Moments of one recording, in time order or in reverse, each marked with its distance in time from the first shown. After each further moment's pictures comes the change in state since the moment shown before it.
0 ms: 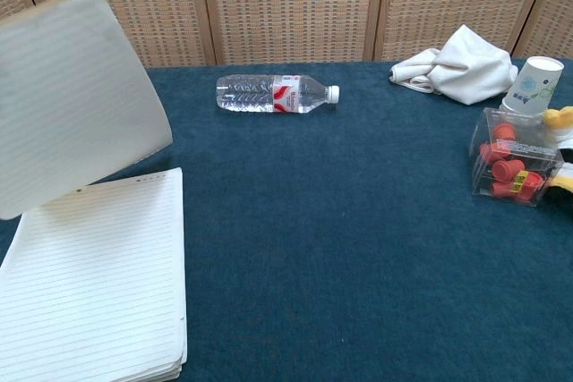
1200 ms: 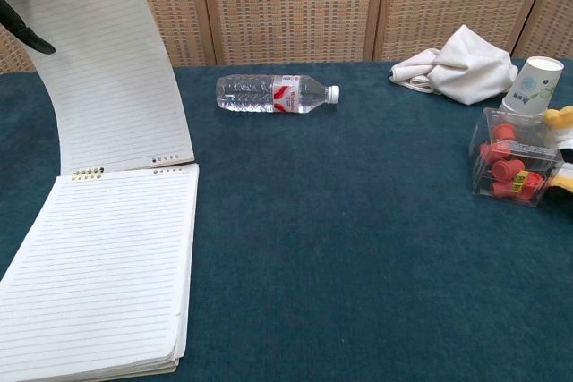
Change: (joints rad) left arm -0.419 -0.117 -0.229 0.500 -0.650 -0.493 0.322; right arm 0.020 -0.044 0.045 0.068 0.118 -0.067 -0.093
